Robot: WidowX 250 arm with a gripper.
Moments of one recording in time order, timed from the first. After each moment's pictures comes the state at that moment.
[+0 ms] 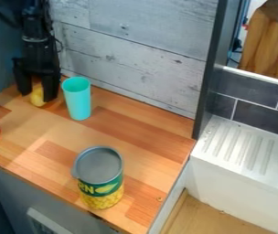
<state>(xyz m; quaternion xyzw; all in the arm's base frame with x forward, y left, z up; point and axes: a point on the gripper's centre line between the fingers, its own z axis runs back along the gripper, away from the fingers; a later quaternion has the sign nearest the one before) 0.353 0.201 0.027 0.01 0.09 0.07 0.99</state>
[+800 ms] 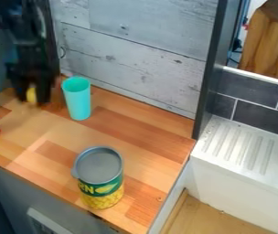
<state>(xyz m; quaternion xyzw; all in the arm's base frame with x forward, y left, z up) 0.338 0.205 0.035 -0.02 0.07 0.10 0.99</state>
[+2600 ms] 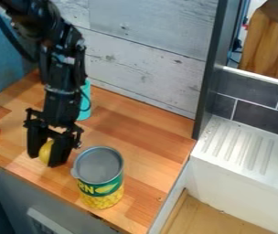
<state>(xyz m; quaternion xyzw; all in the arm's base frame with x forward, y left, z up) 0.243 0.081 0.015 0.00 0.23 0.00 0.97</state>
